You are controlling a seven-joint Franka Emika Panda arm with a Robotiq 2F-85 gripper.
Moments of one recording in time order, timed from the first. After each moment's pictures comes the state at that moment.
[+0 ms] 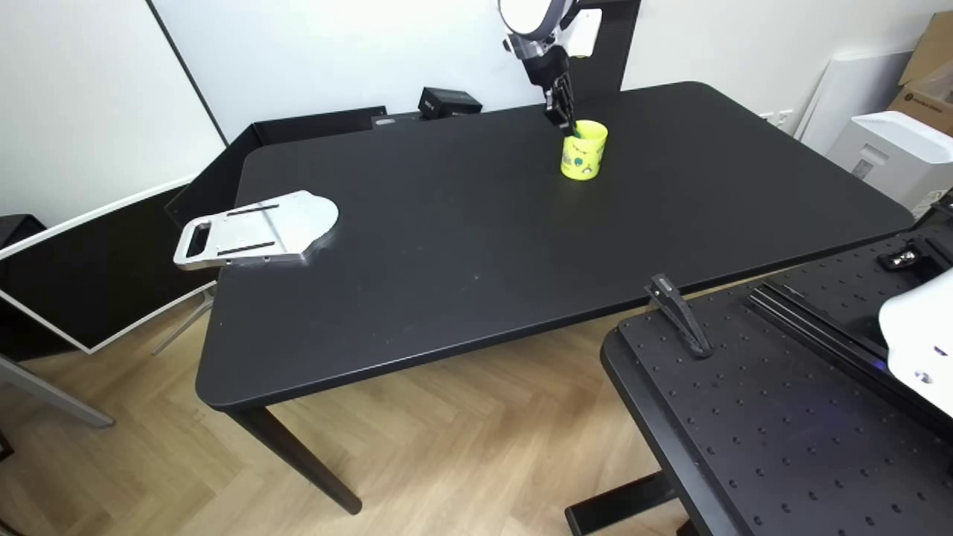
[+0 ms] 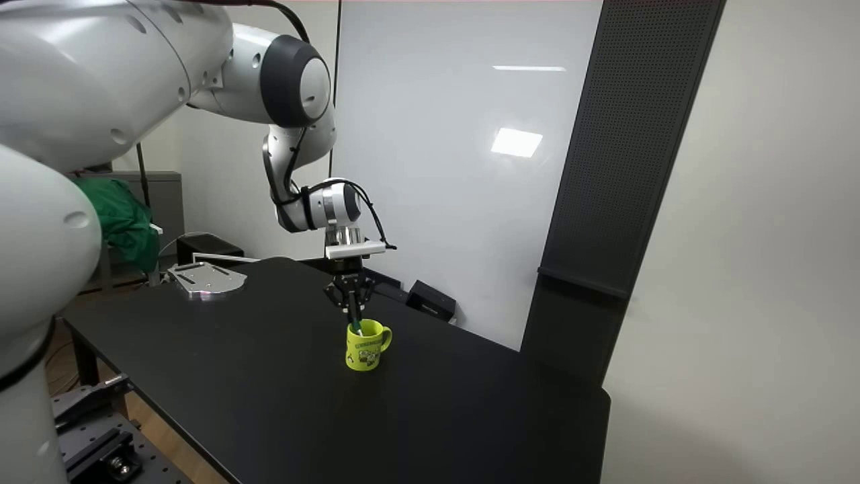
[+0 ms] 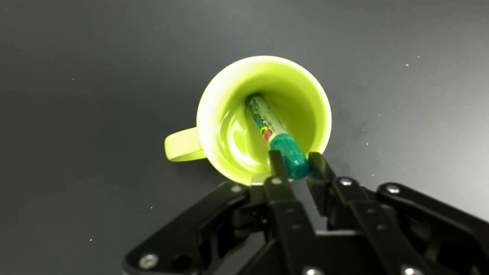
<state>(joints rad) 0.26 0.92 0.09 -1.45 -0.45 2.03 -0.33</state>
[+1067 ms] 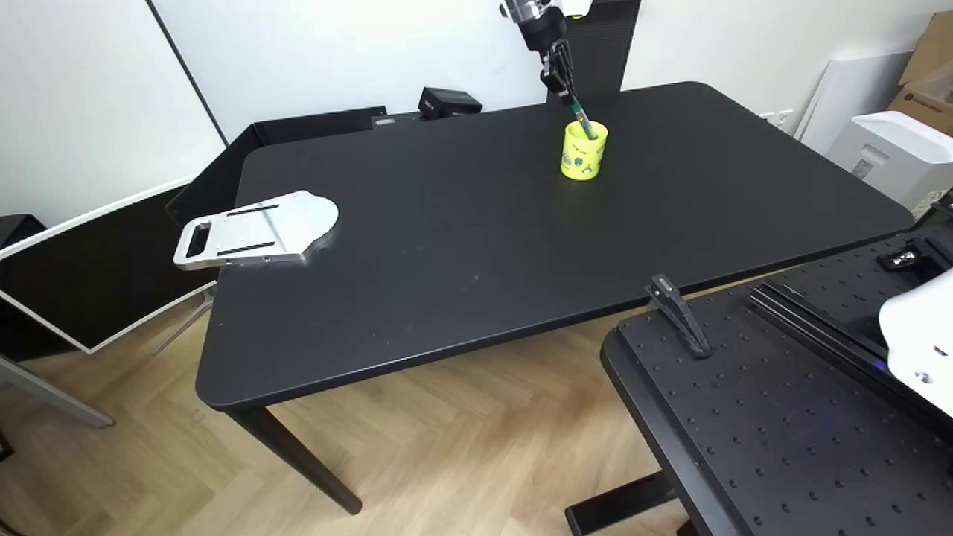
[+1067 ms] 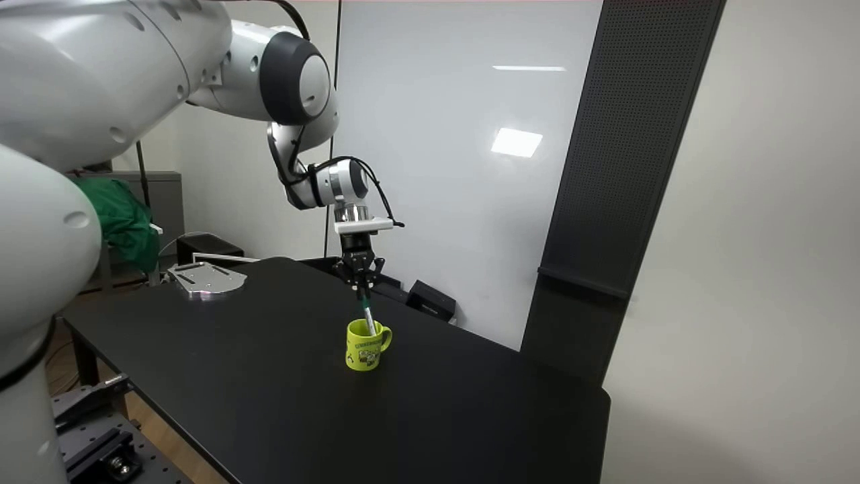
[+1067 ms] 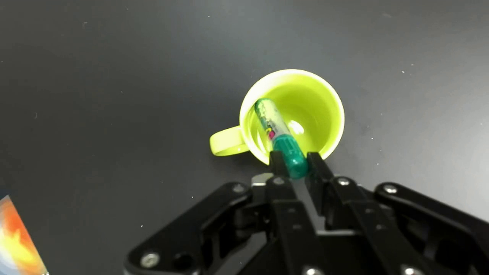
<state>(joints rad) 0.25 0.91 0.10 -1.32 -0.44 1.87 -0.36</state>
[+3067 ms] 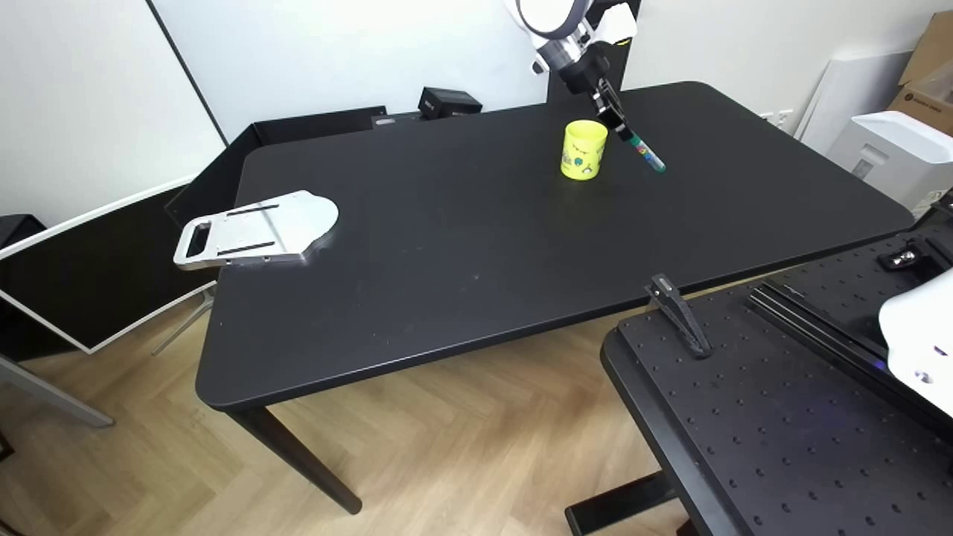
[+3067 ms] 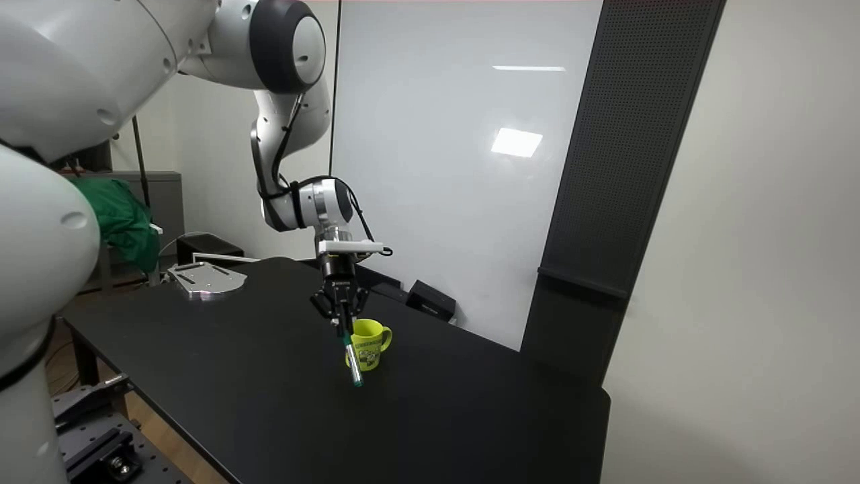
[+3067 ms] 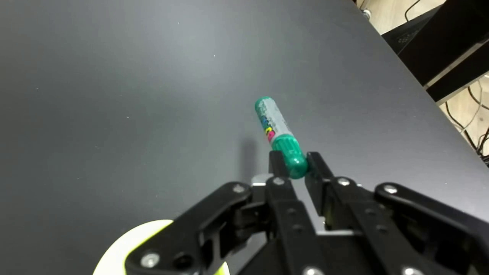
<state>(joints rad) 0.24 0.78 0.11 -1.67 -0.50 1.81 -0.47</state>
